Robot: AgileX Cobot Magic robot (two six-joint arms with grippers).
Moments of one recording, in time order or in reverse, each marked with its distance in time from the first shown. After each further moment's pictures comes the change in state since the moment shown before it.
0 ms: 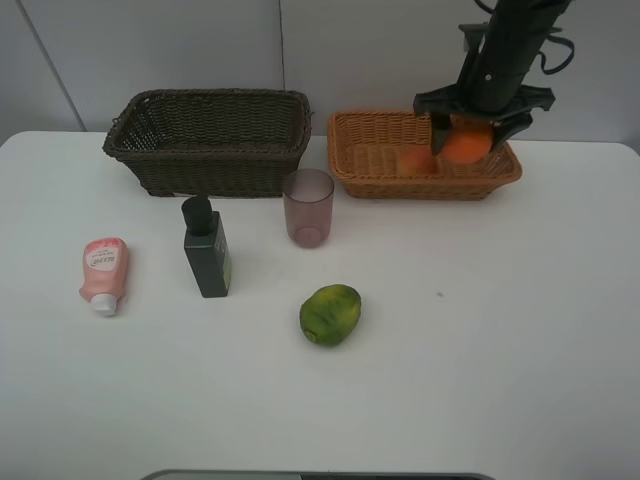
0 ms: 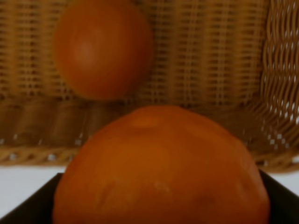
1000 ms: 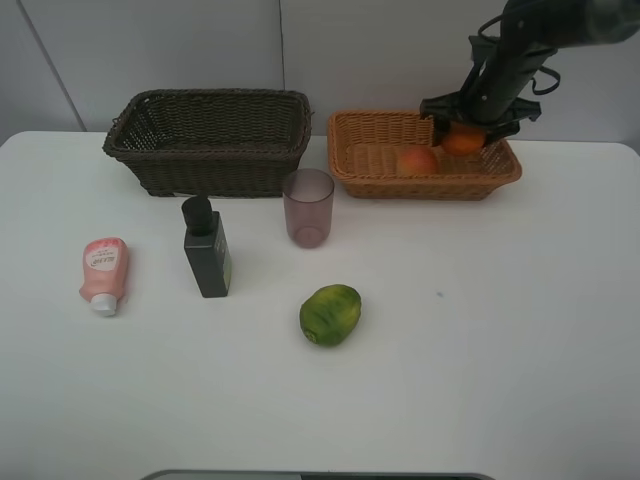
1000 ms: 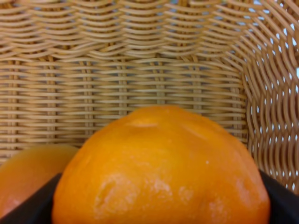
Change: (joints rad) left arm 0.000 0.000 0.000 0.000 0.000 0.000; right arm -0.095 0.148 -0.044 -0.007 -0.306 -0.010
